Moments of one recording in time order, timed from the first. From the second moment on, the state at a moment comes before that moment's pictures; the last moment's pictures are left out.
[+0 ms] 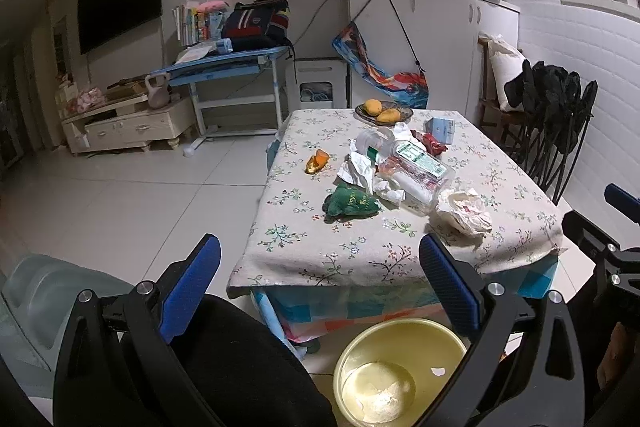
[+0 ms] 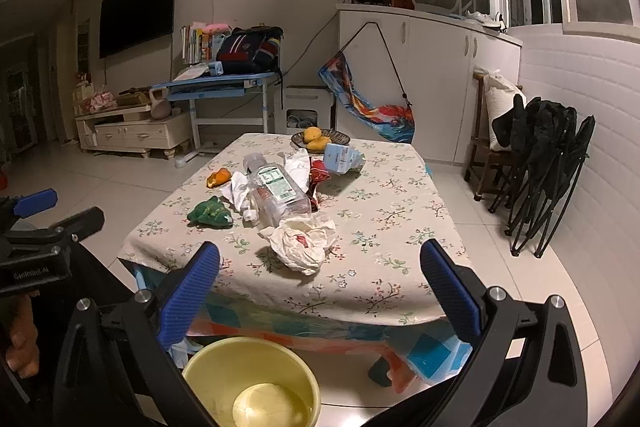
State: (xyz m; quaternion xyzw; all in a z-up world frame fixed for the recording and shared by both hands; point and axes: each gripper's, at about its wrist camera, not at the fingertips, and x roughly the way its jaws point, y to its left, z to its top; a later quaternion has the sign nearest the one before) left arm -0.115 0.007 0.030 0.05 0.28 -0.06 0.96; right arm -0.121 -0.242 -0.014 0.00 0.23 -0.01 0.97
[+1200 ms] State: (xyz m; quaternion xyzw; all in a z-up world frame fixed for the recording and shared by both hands) left arm 0.055 -0.029 -0.021 0.04 0.40 -0.07 0.91; right arm -0.004 -0.249 -0.061 0.03 0.39 0.06 0.92
